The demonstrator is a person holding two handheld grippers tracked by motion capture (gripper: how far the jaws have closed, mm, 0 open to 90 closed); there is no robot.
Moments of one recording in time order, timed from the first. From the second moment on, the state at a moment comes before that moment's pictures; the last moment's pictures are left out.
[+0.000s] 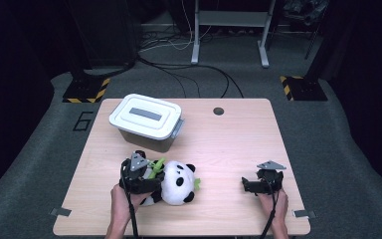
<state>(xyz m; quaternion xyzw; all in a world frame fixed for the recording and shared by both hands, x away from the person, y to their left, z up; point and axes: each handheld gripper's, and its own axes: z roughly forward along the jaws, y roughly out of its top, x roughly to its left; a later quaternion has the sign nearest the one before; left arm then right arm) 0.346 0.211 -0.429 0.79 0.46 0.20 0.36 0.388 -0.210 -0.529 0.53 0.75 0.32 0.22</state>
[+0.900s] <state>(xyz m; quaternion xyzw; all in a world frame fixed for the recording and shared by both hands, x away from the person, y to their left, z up) 0.339 0.249 -0.429 0.82 0.38 0.23 0.36 0.388 -0.210 -0.529 0.53 0.75 0.32 0.22</state>
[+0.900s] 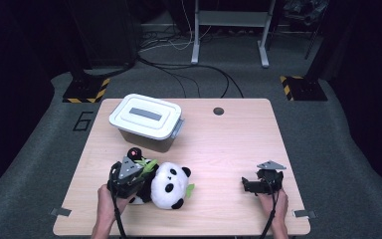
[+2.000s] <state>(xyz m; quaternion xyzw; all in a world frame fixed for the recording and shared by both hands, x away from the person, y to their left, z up) 0.391 0.335 -0.433 0.82 0.40 0.24 0.33 0.388 -0.210 -0.529 0.53 0.75 0.32 0.22</state>
